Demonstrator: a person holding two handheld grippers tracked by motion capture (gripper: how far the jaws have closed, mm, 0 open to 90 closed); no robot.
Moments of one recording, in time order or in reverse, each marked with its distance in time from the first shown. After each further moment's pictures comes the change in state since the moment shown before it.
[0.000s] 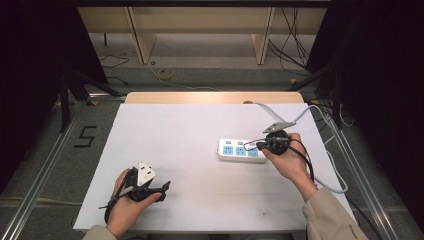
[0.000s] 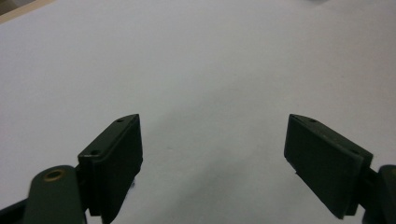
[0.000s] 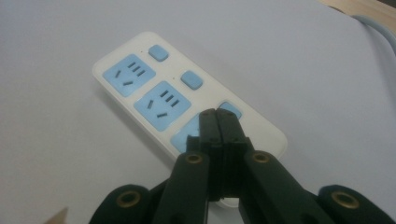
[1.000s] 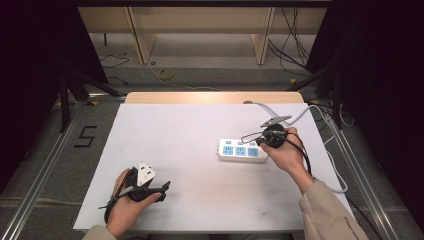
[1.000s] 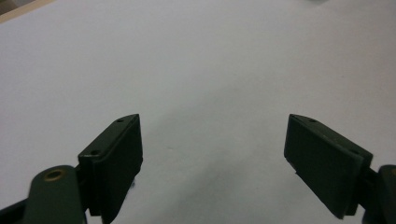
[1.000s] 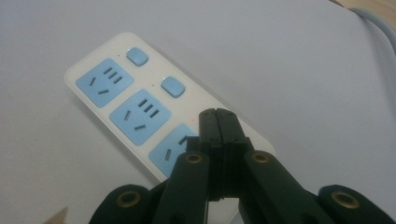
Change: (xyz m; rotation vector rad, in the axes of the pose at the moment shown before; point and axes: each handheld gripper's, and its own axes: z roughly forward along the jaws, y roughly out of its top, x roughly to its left) left arm 0.000 0.000 0.000 -0.001 -0.001 -0.001; right arm -0.012 0.012 0.016 0.050 -0.011 0.017
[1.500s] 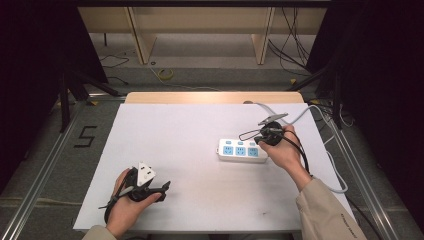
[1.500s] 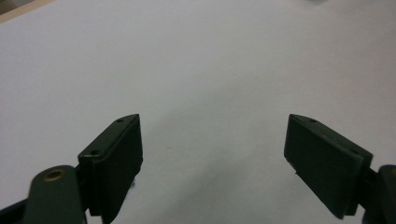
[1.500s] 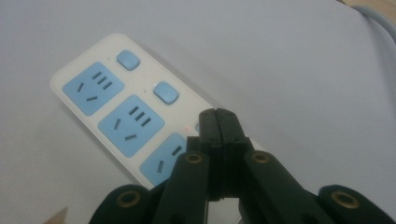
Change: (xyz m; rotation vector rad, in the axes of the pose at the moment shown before) left arm 0.000 0.000 0.000 0.000 -0.002 0.001; right arm -0.002 0.007 0.009 0.021 -0.005 0.001
